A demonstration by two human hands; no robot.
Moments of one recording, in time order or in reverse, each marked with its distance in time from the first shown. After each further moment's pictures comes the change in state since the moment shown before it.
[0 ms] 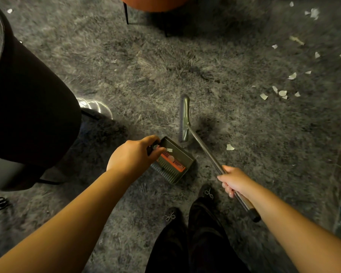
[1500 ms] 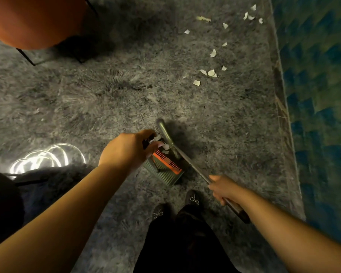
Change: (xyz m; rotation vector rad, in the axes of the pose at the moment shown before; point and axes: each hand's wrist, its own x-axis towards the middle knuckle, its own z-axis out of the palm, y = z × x) left_hand 0.149 0.226 0.048 0.168 -0.190 0.402; right_hand 0.025 0.073 -0.158 0.061 0.075 0.071
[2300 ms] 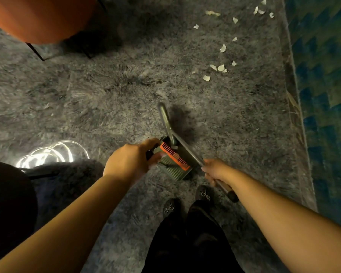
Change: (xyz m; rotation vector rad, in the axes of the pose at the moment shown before) left_hand -0.049 -0.061 0.005 -0.004 -0.031 0.049; right_hand 0.025 -0.063 0.059 0.033 0.009 -0.054
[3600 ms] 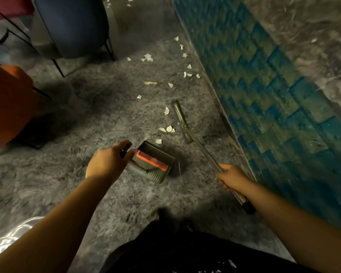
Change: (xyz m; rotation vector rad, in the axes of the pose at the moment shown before) left_hand 0.341 0.181 -0.119 -0.003 0.097 0.028; right_hand -0.028 -0.056 -0.371 0.260 0.463 -0.064
